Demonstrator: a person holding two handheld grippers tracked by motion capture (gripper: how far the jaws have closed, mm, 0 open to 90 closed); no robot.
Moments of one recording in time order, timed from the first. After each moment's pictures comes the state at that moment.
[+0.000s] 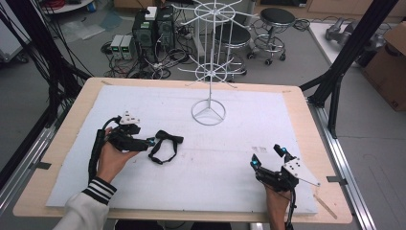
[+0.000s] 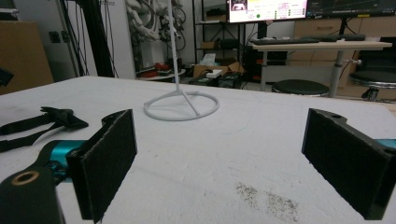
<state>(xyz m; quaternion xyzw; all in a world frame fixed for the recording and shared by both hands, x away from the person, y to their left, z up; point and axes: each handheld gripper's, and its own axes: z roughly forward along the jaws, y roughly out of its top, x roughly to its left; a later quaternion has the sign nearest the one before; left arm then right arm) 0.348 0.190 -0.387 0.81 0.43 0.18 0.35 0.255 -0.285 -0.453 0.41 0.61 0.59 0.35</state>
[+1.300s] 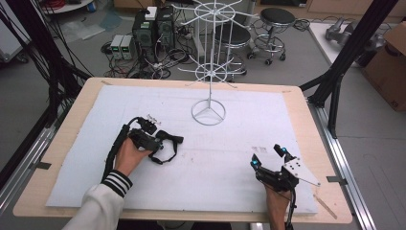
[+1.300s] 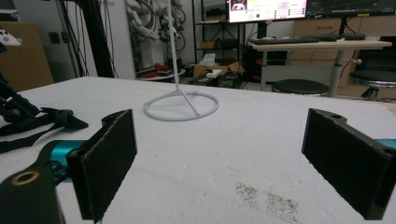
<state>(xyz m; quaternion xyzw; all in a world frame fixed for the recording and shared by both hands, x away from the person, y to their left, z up) 0.378 0.148 -0.415 0.86 0.44 0.13 0.23 0.255 -0.285 -0.453 0.41 0.60 0.59 0.35</state>
